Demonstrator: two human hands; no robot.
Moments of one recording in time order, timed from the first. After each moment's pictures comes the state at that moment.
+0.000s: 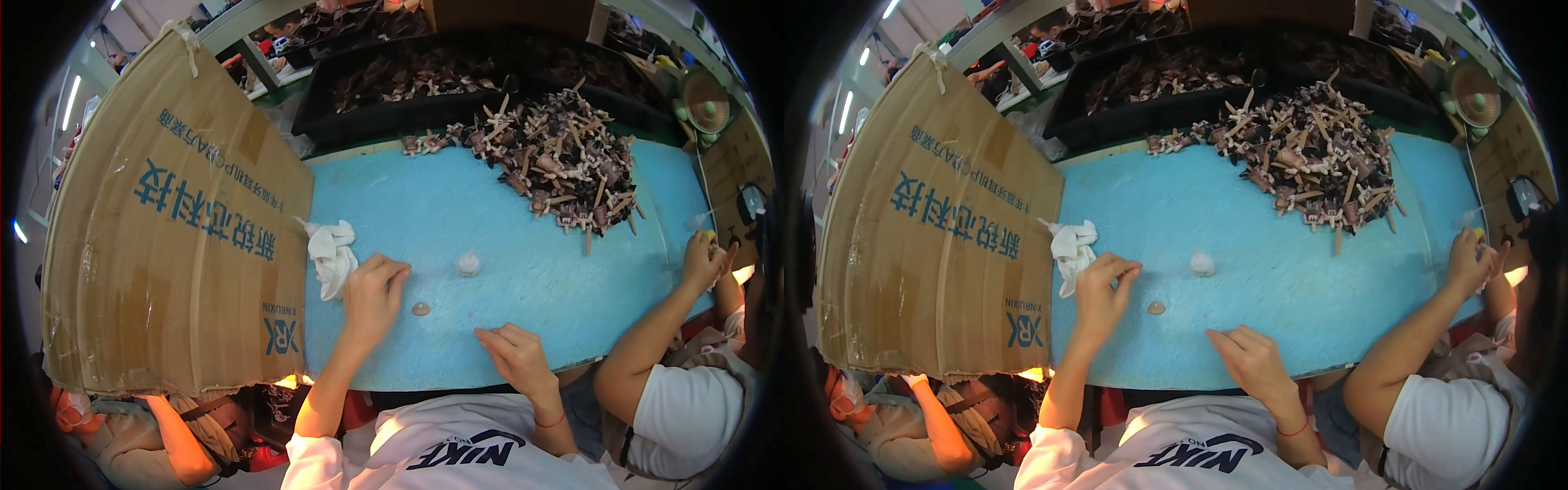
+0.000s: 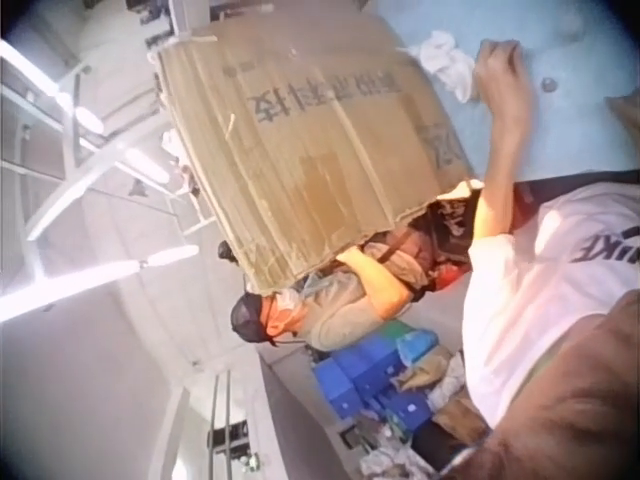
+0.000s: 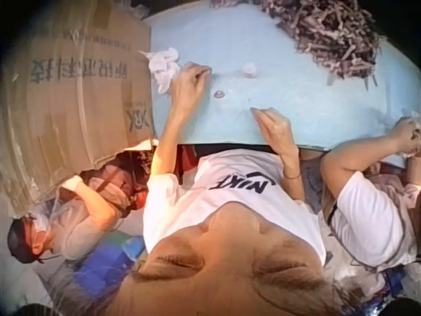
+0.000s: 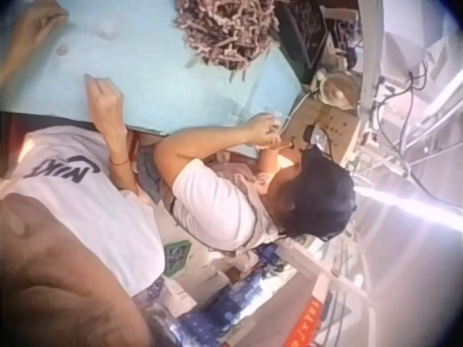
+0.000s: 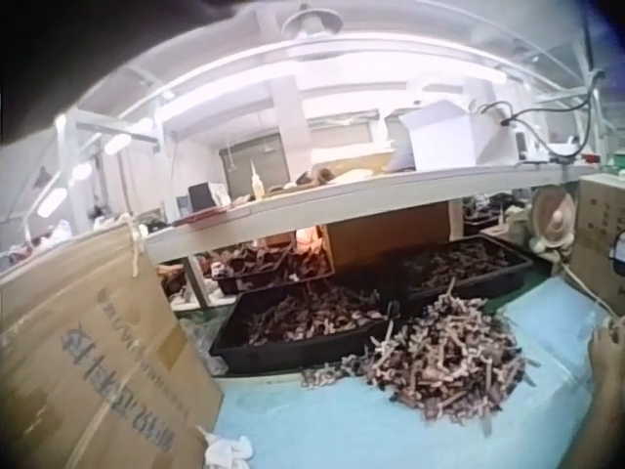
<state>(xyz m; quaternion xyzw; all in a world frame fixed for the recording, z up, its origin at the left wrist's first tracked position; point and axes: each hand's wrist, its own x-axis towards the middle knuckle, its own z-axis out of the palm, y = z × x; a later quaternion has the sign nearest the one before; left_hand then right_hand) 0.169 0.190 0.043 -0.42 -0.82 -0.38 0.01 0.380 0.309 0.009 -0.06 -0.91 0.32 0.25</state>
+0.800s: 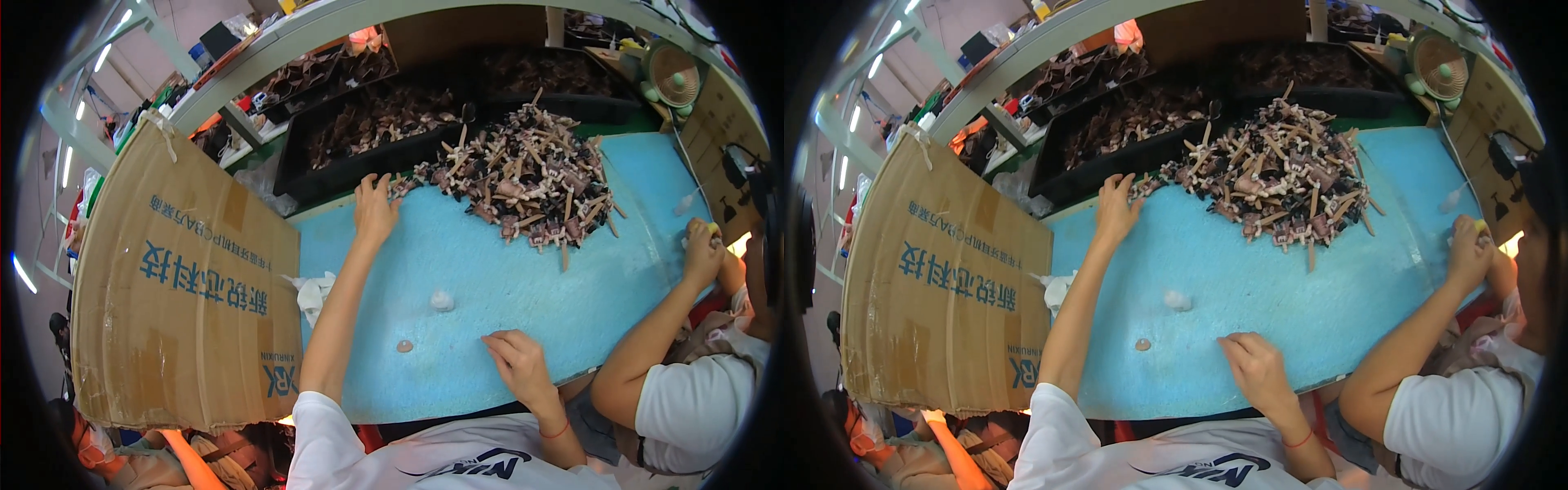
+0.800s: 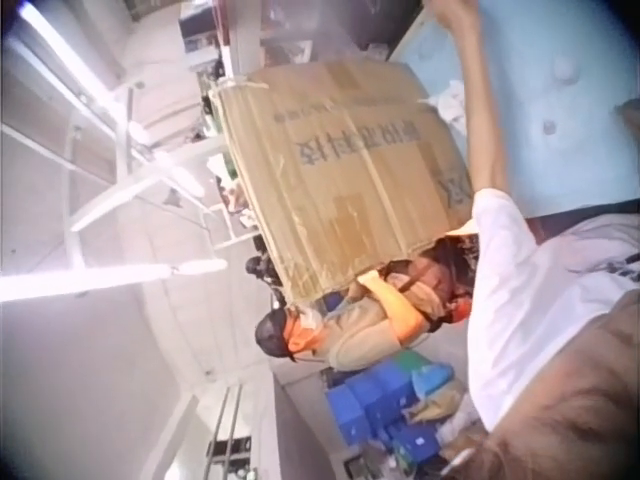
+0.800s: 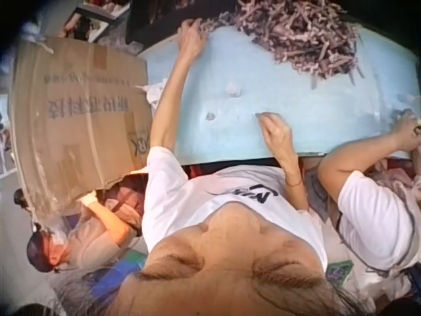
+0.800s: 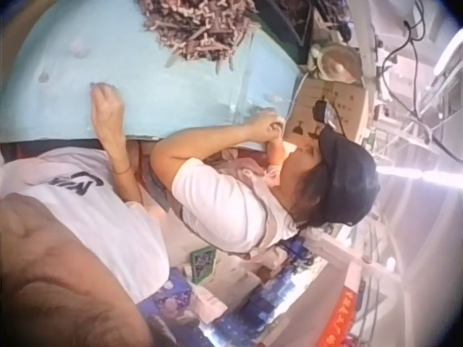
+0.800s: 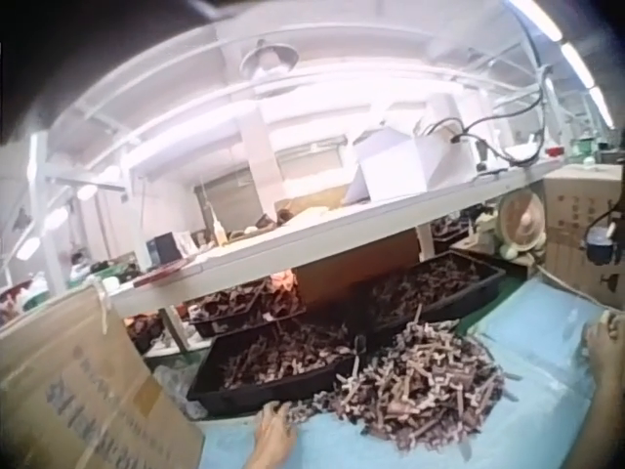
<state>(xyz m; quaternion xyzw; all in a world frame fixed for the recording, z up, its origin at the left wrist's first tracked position) 0.043 0.356 0.018 -0.47 -0.83 -0.25 0.15 0.389 0.333 0.004 -0.17 -0.87 0.33 0.33</state>
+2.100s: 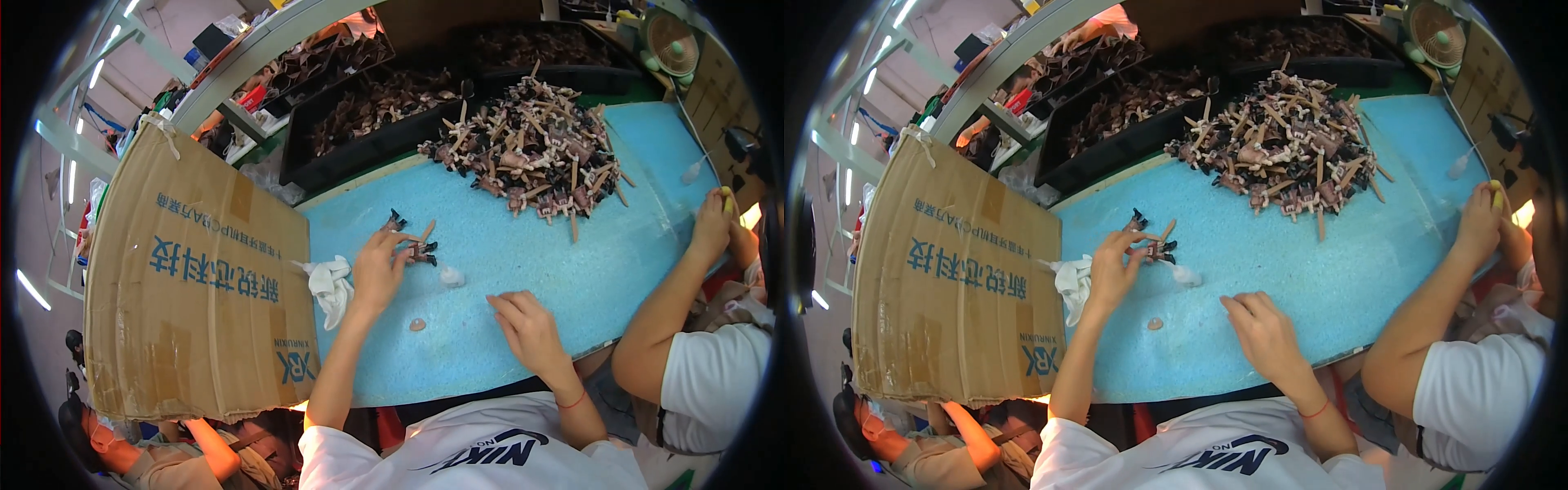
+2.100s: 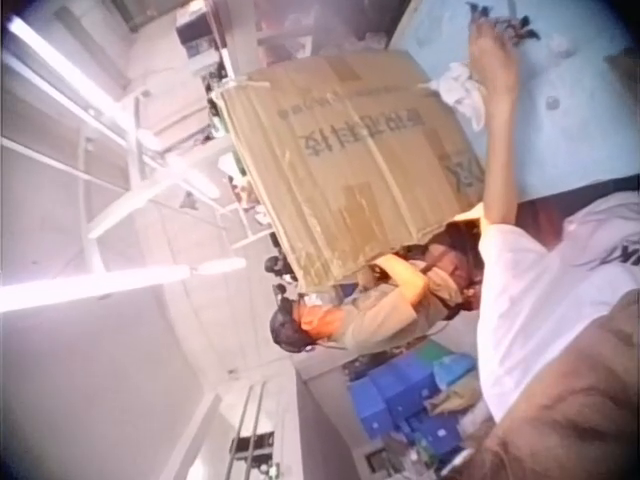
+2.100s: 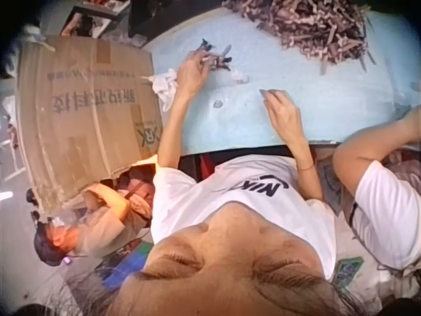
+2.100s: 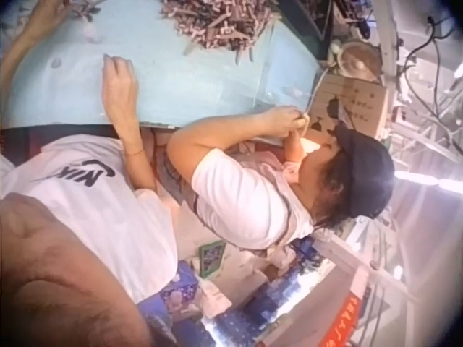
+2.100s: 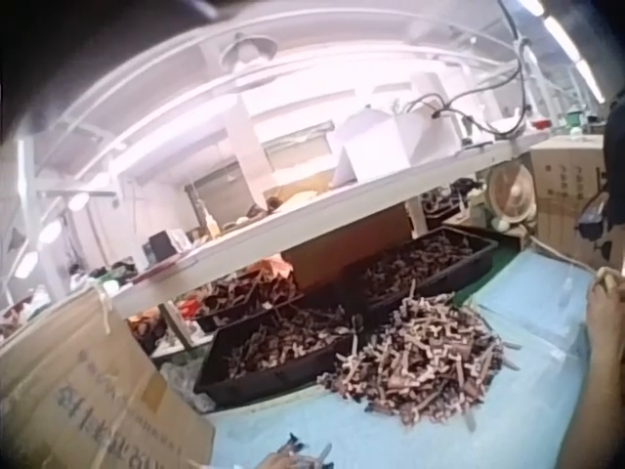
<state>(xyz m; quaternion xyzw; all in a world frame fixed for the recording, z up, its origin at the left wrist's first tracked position) 0.131 0.252 0.039 -0.49 -0.82 -0.30 -0.05 0.378 0.335 0.017 -0.17 -0.88 0.32 0.31</state>
